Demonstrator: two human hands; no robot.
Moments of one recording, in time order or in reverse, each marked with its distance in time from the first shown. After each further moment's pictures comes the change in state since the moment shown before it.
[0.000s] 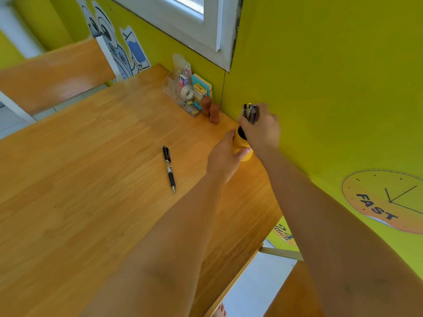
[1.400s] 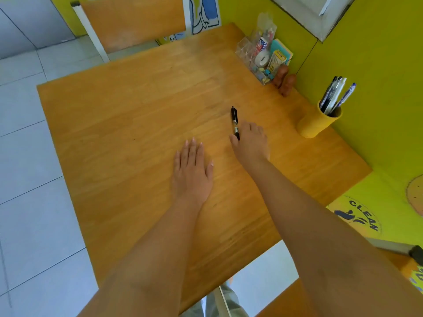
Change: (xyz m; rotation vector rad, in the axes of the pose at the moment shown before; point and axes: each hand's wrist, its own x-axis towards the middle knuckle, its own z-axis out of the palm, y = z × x) left_hand -0.170 -0.167 -0.115 0.755 0.176 -0.279; right_hand -0.148 -0.065 0.124 -0.425 -0.402 -0.304
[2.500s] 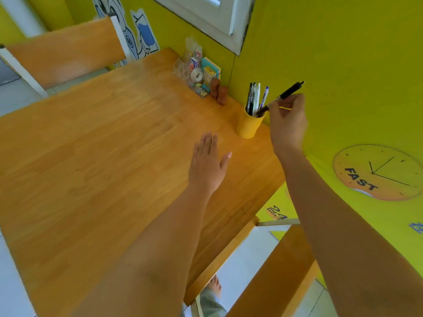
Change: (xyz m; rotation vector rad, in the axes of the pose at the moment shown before) left_hand 0.022 0.152 -0.015 -0.254 -0.043 0.379; right_hand -0.024 0.133 -0.150 0.741 0.678 0.327
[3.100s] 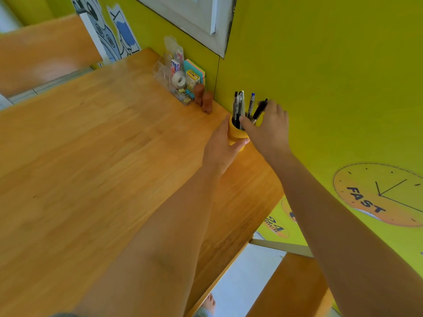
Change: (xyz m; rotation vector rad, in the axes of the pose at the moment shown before) left_hand 0.110 0.056 0.024 -0.616 0.030 -0.015; right_hand 0.055 0.047 0.034 -0.498 -0.262 -0.164
